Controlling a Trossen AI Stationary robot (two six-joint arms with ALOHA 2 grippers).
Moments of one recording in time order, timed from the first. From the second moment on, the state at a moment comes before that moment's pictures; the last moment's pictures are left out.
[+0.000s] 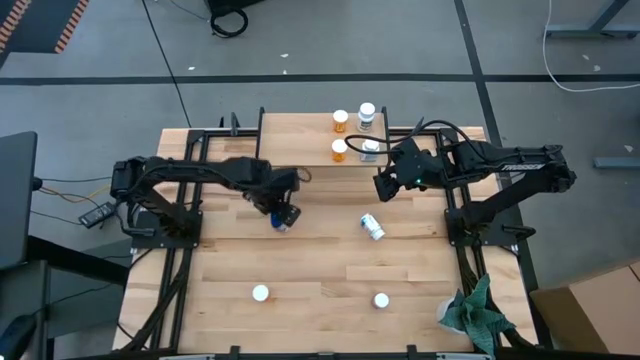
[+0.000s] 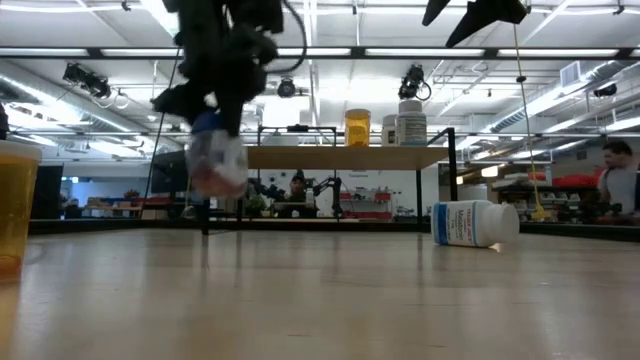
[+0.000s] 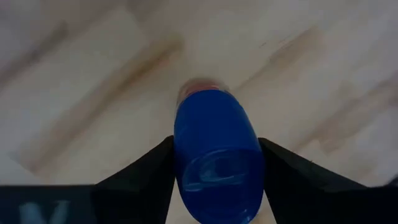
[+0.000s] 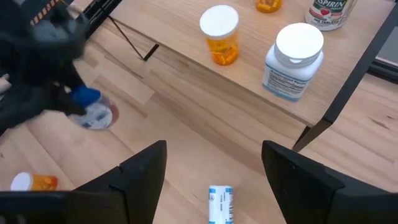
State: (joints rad) left arm 0.12 1.56 1.24 -0.95 0.12 -0.84; right arm 0.09 1.25 1.43 -1.12 0.47 0.96
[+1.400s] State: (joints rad) left arm 0.60 2.01 2.21 -1.39 -0.02 0.07; right arm 0.09 1.25 1.43 -1.12 0.48 0.98
